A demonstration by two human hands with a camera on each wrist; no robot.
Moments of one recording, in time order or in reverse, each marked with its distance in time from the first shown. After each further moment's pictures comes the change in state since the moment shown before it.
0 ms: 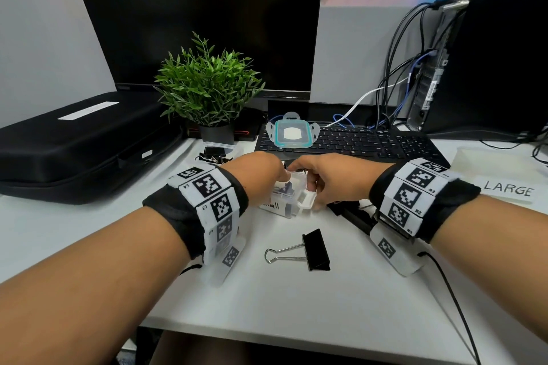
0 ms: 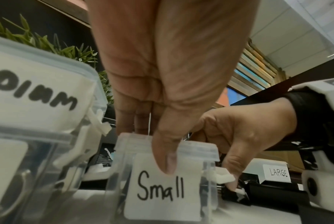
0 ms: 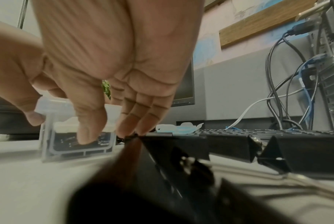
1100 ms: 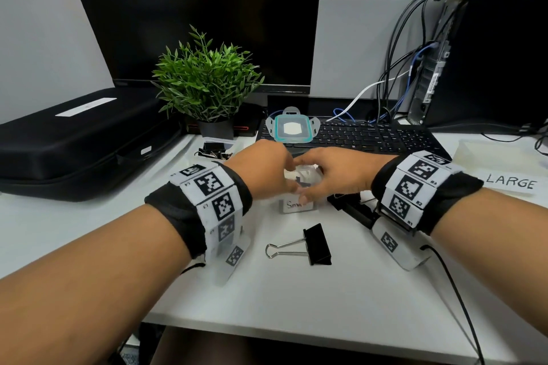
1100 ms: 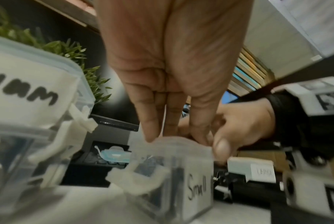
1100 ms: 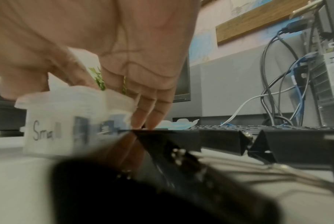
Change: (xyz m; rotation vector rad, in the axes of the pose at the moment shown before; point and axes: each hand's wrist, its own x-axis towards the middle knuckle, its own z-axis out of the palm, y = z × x) left_hand -0.001 0.012 -0.004 -0.193 0.124 -0.074; right_hand -0.001 0.003 -0.002 0.085 0.005 0.019
